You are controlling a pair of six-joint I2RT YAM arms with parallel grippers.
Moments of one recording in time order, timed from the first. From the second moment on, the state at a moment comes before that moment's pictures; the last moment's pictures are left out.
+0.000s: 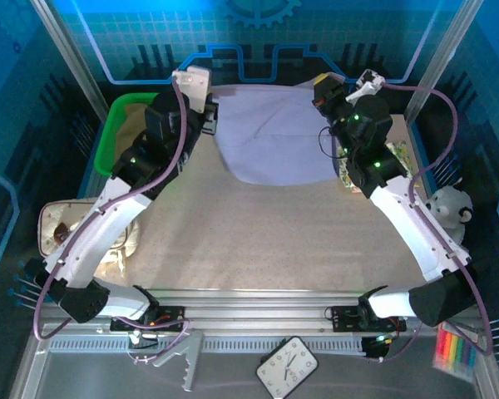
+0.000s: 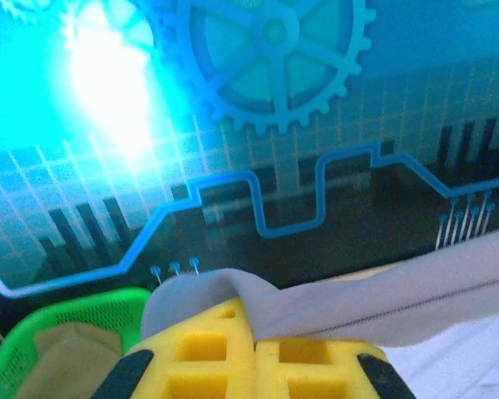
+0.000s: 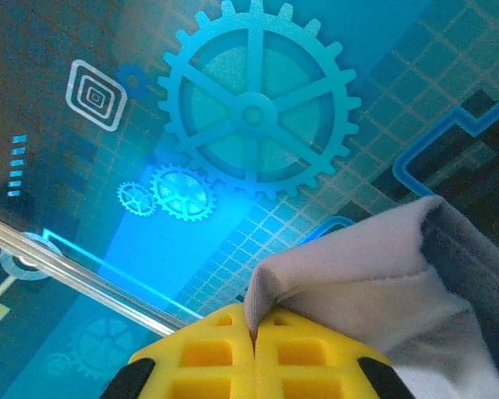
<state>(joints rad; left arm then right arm) -0.57 1.39 1.70 -0.42 -0.47 0.08 0.39 1.34 1.42 0.03 0.13 0.96</state>
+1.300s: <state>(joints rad) -0.38 1.65 1.42 0.06 -0.44 0.52 0.22 1.68 1.41 0.13 -0.31 0.86</state>
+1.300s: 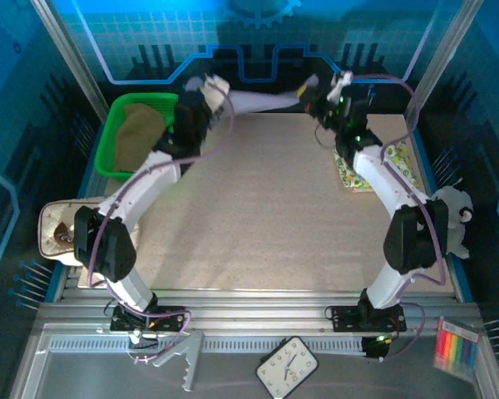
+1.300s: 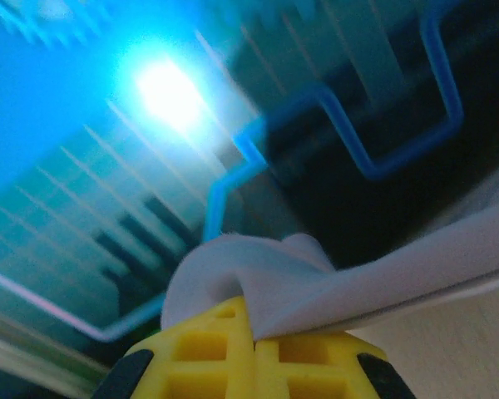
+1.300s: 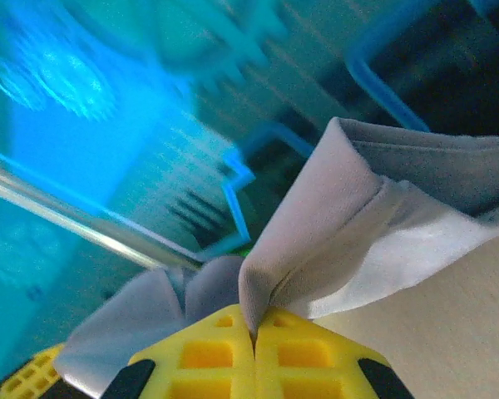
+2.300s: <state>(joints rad) -0.32 1.41 0.97 -0.29 0.02 -1.06 0.42 1.52 0.96 -0.27 -0.08 0.90</state>
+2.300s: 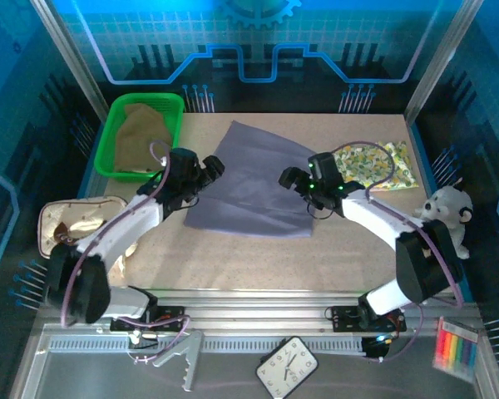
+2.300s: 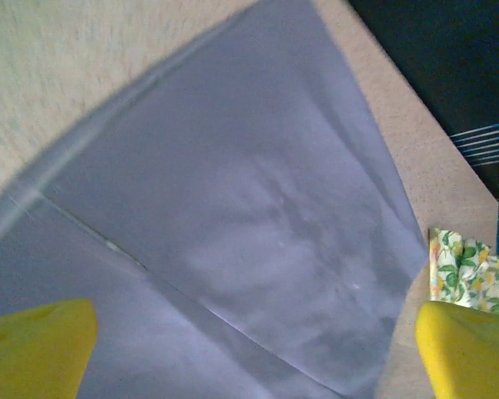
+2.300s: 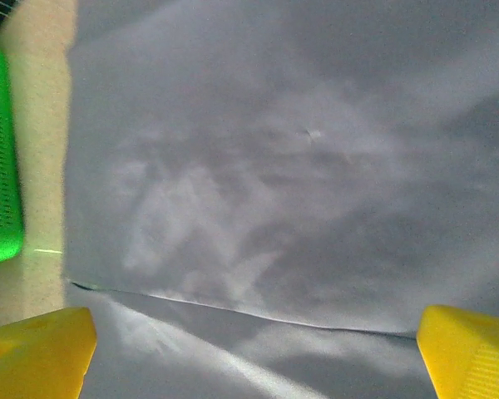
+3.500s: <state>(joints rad) -0.25 1.23 0.70 -0.57 -0.04 -1.37 0.42 1.50 0.95 -0.36 -0.06 0.97</state>
